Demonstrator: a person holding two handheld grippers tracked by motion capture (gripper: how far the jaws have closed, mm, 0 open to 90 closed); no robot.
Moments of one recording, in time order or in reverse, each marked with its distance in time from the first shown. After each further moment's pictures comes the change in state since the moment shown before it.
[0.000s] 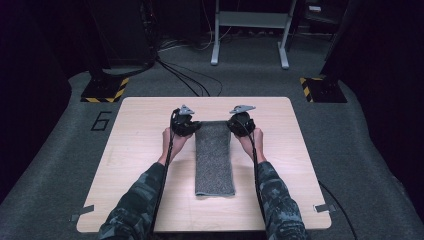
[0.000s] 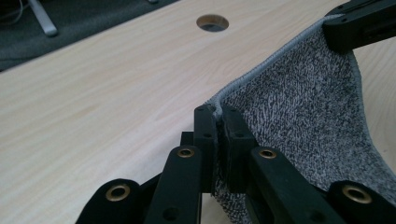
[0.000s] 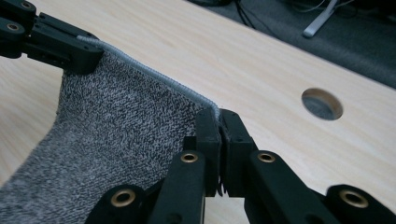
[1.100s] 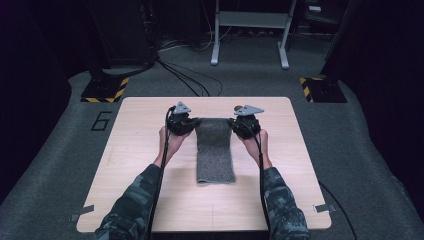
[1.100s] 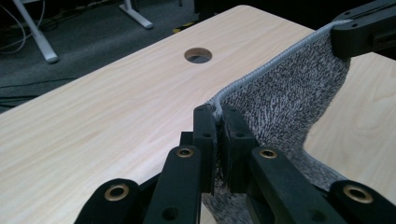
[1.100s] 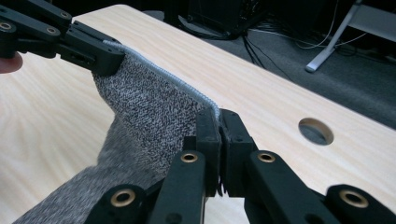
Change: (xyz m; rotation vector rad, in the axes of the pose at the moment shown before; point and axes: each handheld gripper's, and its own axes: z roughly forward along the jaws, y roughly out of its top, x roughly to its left) left arm -0.015 0.007 -0.033 -0.079 -0.027 0.023; right arm 0.009 0.001 -0.044 -0.131 0.046 -0.062
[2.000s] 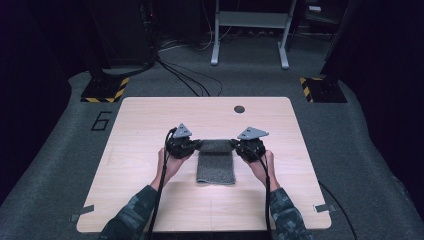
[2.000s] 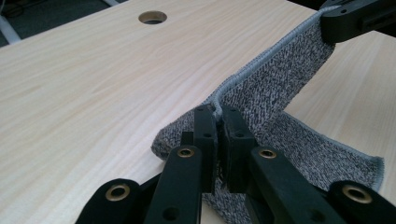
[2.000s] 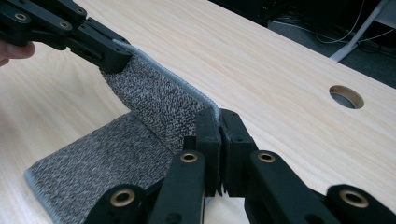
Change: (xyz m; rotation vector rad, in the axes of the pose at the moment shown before) left arm -0.045 -0.047 -0.021 0.040 -0.075 0.012; right arm 0.033 -0.047 -0.039 0.030 0.059 -0.049
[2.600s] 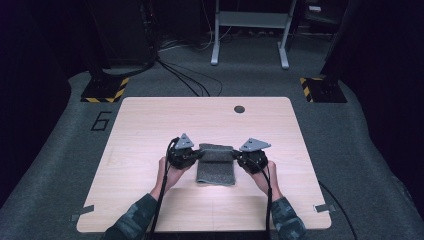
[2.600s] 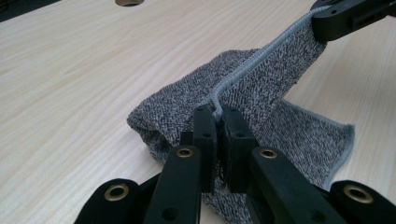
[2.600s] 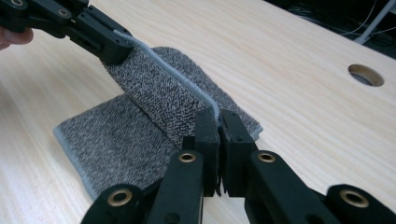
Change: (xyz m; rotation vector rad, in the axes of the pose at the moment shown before) left arm -0.023 -0.018 -0.006 0.039 -0.030 0.041; right arm 0.015 -0.025 -0.012 0.028 0.028 -0.014
